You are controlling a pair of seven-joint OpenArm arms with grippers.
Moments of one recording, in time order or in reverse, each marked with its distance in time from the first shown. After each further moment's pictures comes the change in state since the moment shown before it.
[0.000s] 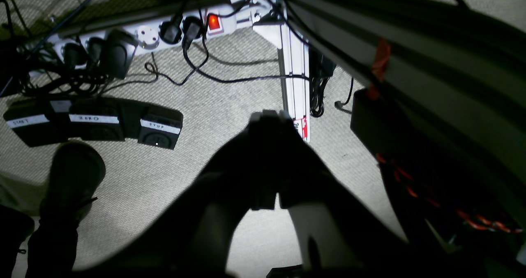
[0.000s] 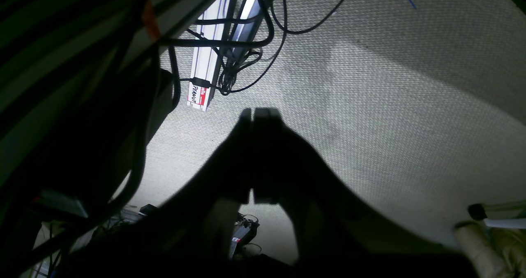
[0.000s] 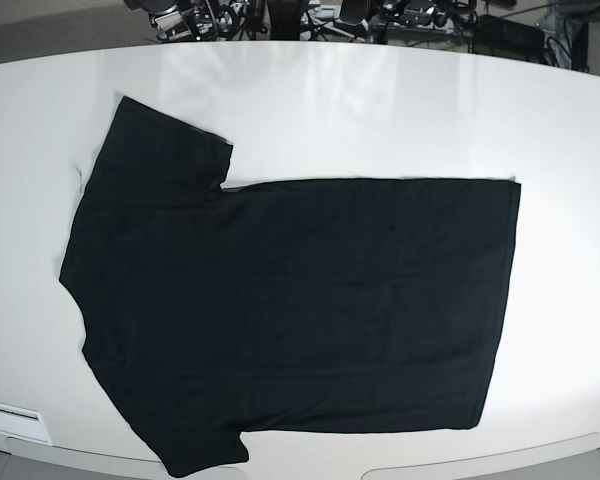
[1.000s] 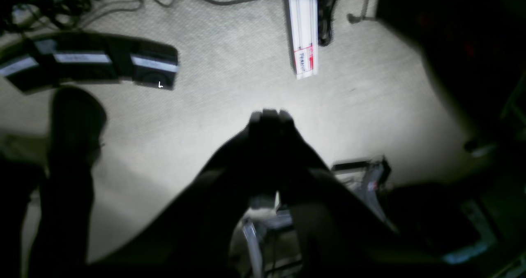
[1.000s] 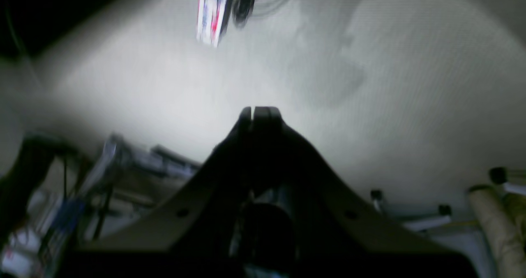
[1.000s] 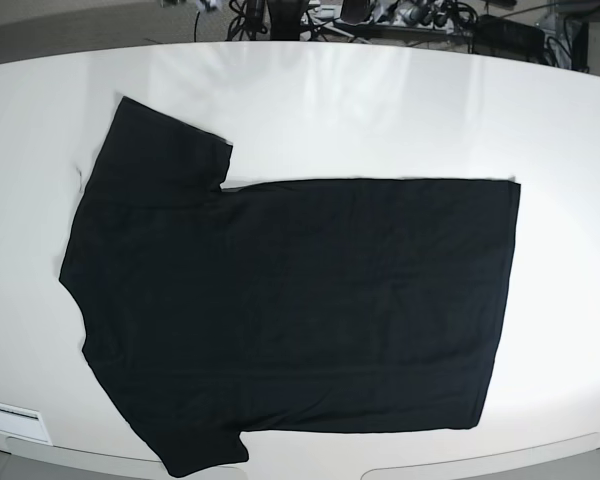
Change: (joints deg) left arm 15.2 -6.9 0.0 24.3 -2.2 -1.7 20.4; right arm -16.6 3.7 0.1 14.6 -0.2 5.7 -10.0
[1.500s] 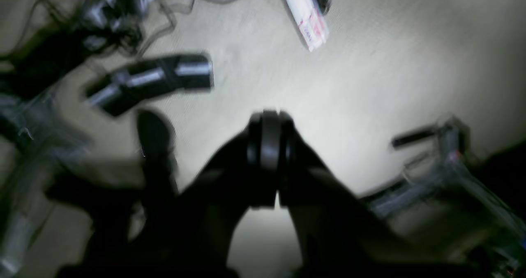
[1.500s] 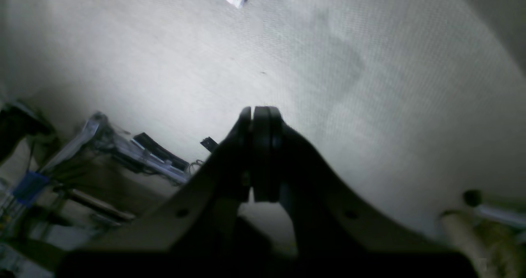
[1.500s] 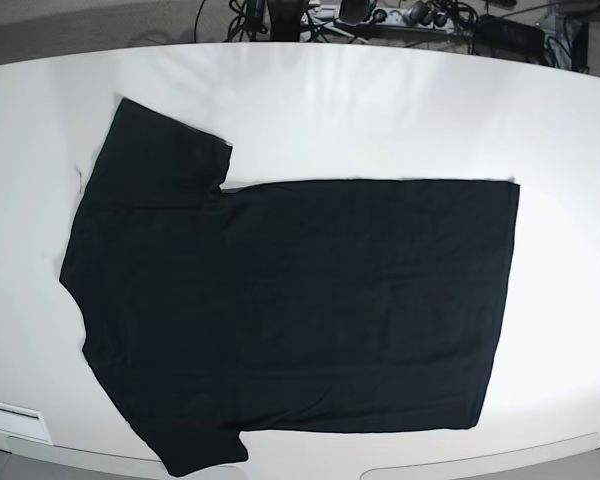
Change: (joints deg) left arm 41.8 -23.6 -2.1 63.0 6.1 4.8 3.4; right arm -44.2 17.6 0.6 62.1 2.5 -1.6 -2.4
